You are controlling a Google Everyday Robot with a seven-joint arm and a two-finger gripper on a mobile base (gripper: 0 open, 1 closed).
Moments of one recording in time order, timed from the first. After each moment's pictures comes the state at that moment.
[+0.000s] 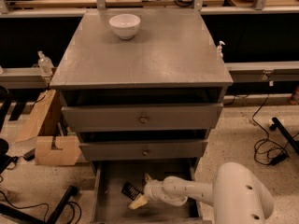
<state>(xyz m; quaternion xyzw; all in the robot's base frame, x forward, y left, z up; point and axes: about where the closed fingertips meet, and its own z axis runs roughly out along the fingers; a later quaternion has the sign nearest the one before) 0.566 0.045 0.151 -0.48 0.78 0.22 0.34</state>
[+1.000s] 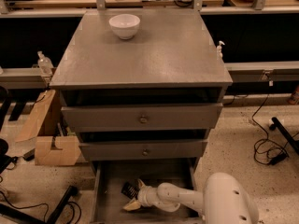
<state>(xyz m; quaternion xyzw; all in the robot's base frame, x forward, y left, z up) 0.554 0.084 0.100 -0.48 0.77 0.25 0.34</state>
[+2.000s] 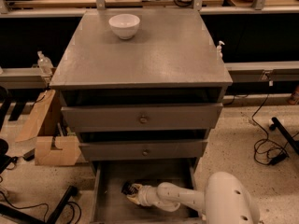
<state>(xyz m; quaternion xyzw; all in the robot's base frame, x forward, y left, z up) 0.553 0.084 0.106 -0.47 0.77 0.26 0.34</state>
